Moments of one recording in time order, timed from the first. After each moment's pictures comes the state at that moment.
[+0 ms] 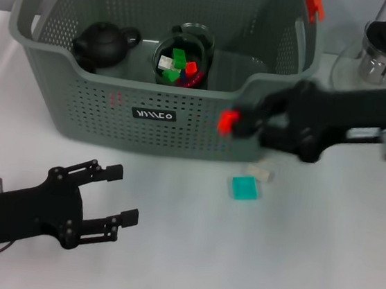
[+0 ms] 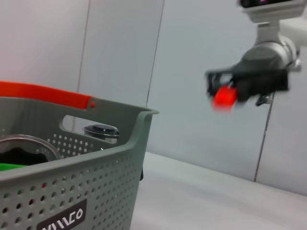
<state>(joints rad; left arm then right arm) -0.36 -2.14 0.26 0.55 2.22 1.81 -0.95 0.65 2.09 -0.95 -0.99 -1.89 -1.72 1.69</state>
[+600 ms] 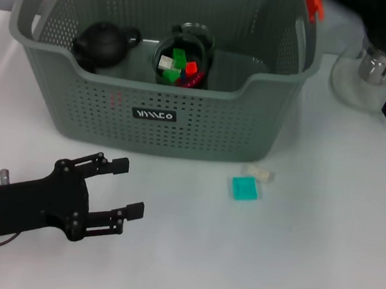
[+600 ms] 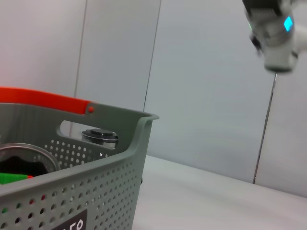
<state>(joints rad) -0.39 -2.14 0.26 0.54 2.22 1.80 -0.95 0.68 2.07 -0.81 -0.93 -1.46 -1.78 1.56</state>
